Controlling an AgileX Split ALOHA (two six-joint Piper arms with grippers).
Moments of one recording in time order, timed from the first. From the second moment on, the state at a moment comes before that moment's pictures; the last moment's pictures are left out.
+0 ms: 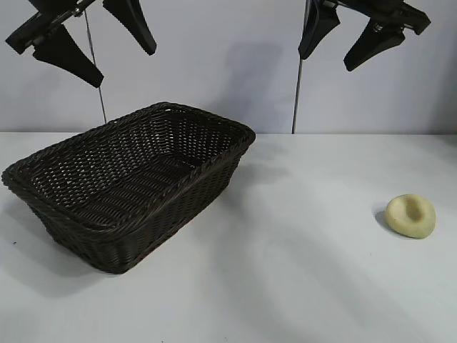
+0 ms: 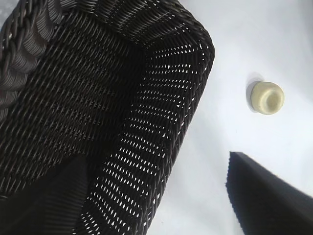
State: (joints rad) left arm -0.24 1.86 -1.64 -0.55 1.08 0.05; right arm 0.18 1.87 -1.70 0.27 0.92 -0.10
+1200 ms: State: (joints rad) left arm -0.39 1.68 -1.33 -0.10 1.23 -0.33; right arm 0.18 1.87 -1.70 0.27 0.92 -0.10
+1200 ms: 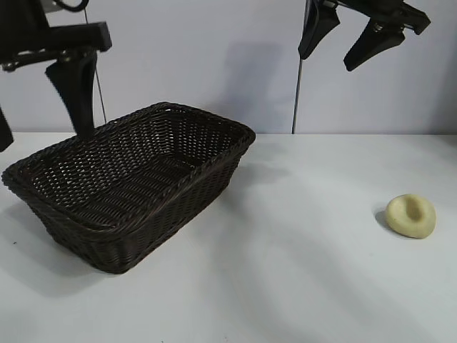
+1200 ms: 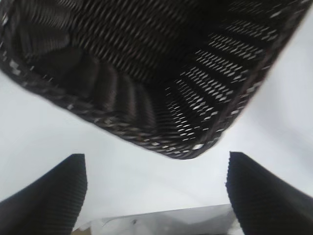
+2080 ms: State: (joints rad) left arm -0.31 1.68 -1.32 -0.17 1.11 -0.67; right arm 0.18 1.87 -1.70 0.27 0.96 -0.10
